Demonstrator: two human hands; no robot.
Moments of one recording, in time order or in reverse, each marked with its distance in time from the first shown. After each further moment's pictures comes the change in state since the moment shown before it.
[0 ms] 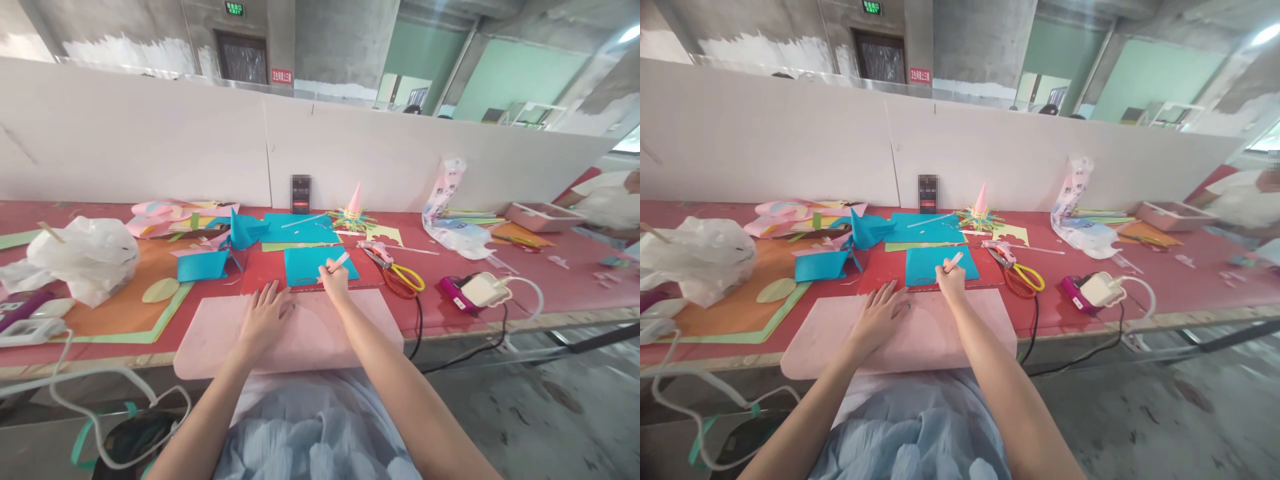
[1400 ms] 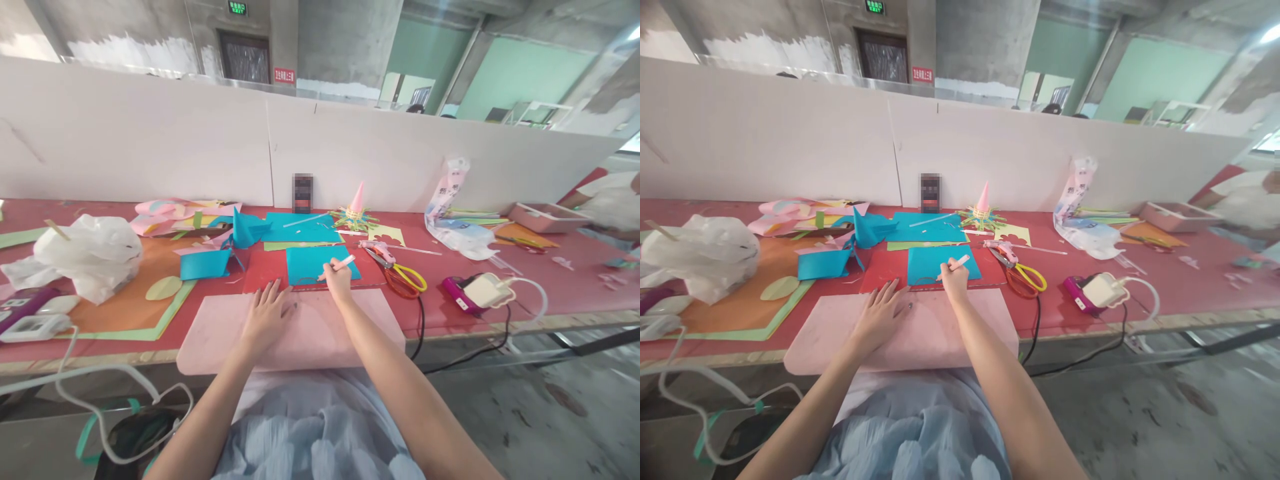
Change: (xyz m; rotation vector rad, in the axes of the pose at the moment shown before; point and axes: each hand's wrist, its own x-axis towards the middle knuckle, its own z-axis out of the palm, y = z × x) left_hand 0.000 -0.001 0.000 -0.003 -0.002 -0.002; right_hand 0.003 0.003 0.003 0.095 0.025 0.048
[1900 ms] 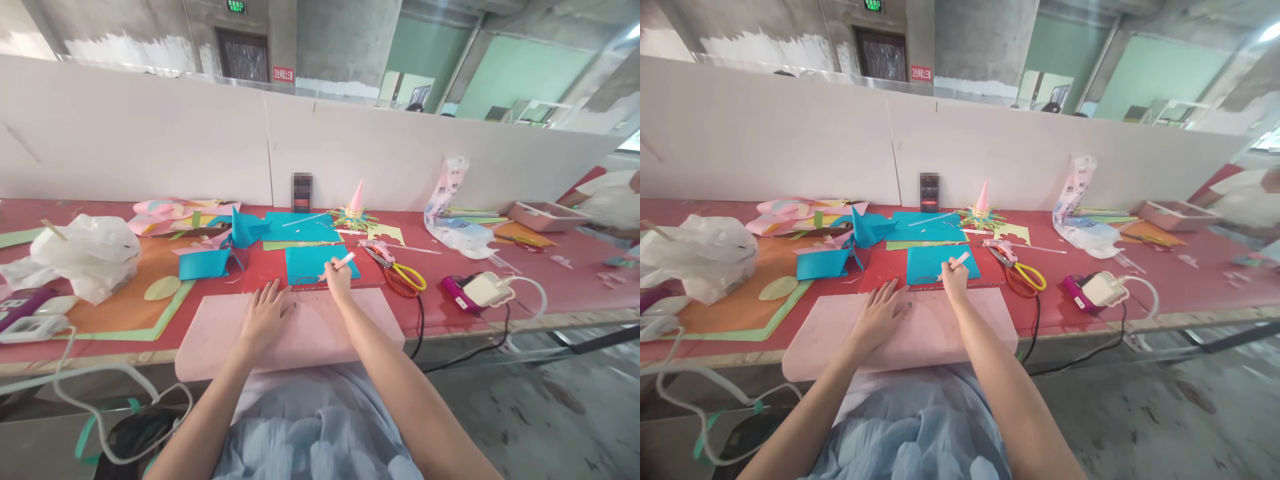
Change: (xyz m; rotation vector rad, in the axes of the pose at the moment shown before) left_hand 0.000 0.000 0.001 -0.026 0.002 -0.004; right_hand 0.001 0.005 0.001 0.112 0.009 0.045
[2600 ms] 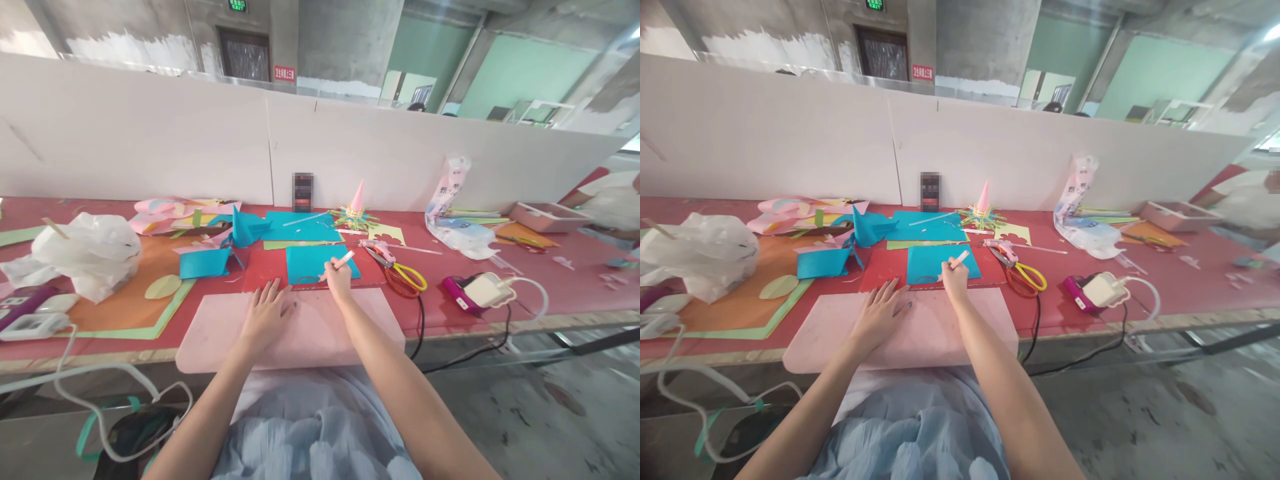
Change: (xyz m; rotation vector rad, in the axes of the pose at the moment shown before) left_hand 0.000 0.000 -0.002 -0.011 0.000 0.002; right_hand 0.003 0.009 0.001 0.034 -0.017 0.024
